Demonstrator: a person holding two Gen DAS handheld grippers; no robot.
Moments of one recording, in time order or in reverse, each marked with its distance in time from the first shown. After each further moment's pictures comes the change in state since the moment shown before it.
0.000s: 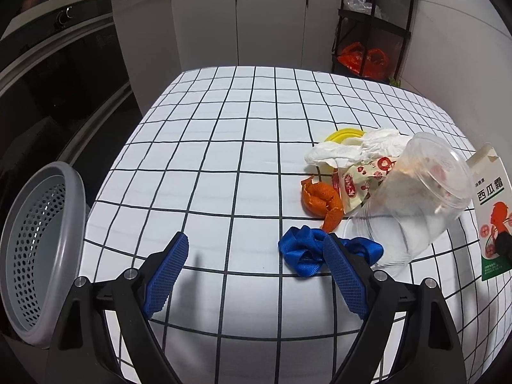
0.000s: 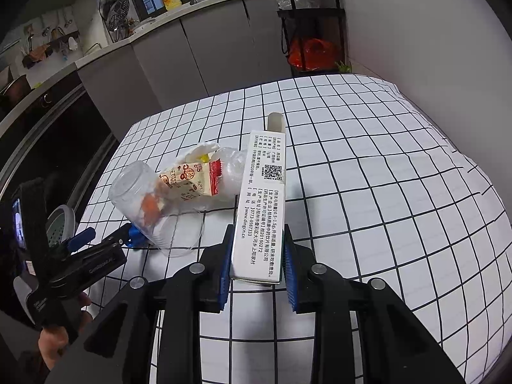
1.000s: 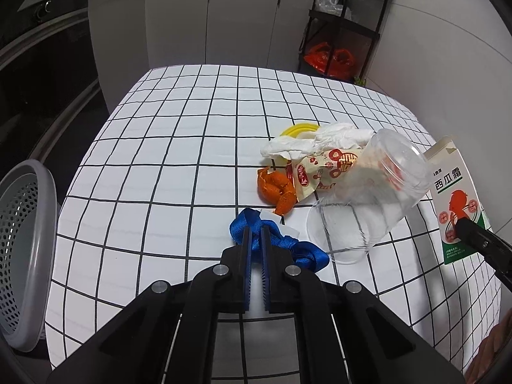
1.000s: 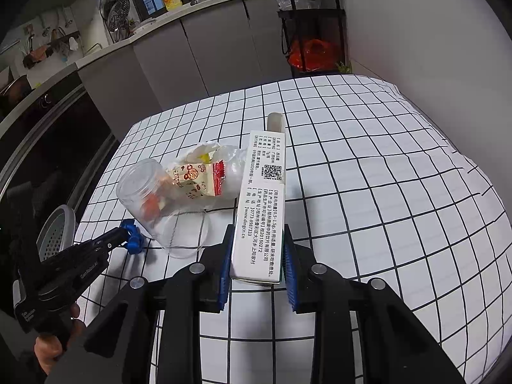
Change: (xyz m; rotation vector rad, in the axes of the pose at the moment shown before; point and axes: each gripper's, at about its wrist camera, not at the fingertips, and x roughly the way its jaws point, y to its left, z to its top) left arm -0.019 -0.005 -0.009 0.019 0.006 -0.173; right arm 0.000 -0.001 -0.001 0.001 -0.007 -0.002
